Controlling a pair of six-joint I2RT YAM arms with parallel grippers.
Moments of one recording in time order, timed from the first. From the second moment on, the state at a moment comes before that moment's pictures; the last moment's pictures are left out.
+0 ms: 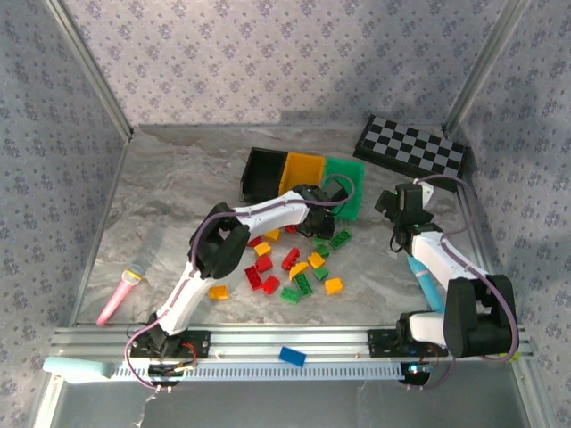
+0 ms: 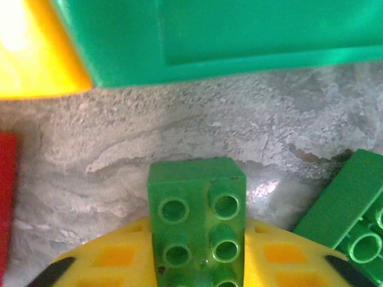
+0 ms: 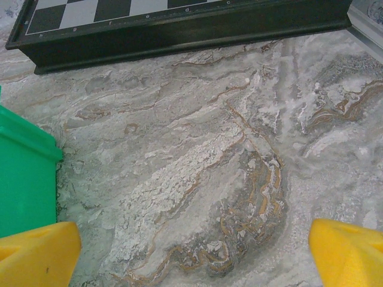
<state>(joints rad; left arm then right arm) -0.94 2.29 1.87 -0.85 -0.02 -0.66 0.09 1.27 0.63 -0.07 0.32 0.49</state>
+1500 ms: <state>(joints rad) -0.51 2.02 1.72 -0.72 -0.14 -0.47 0.37 1.36 0.67 -0.08 0.12 0.45</state>
